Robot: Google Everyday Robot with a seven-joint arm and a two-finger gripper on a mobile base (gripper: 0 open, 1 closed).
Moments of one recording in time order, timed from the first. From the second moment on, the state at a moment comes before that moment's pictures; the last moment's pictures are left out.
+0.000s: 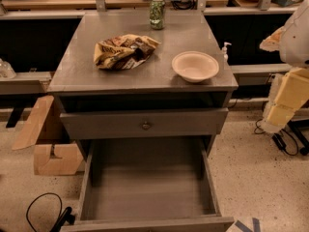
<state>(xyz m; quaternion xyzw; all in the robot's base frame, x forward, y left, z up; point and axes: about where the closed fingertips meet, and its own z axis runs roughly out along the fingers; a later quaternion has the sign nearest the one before) 0.438 -0.217 0.976 -0.60 0.78 -0.03 0.16</state>
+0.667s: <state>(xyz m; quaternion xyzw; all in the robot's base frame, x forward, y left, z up) 0.460 -0.197 0.977 -0.64 0.74 -0.04 0.19</state>
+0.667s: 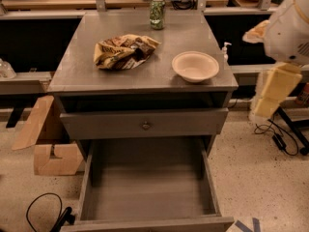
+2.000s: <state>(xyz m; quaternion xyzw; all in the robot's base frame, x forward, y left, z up) 0.588 0.007 0.956 -0.86 0.45 -0.04 0.24</state>
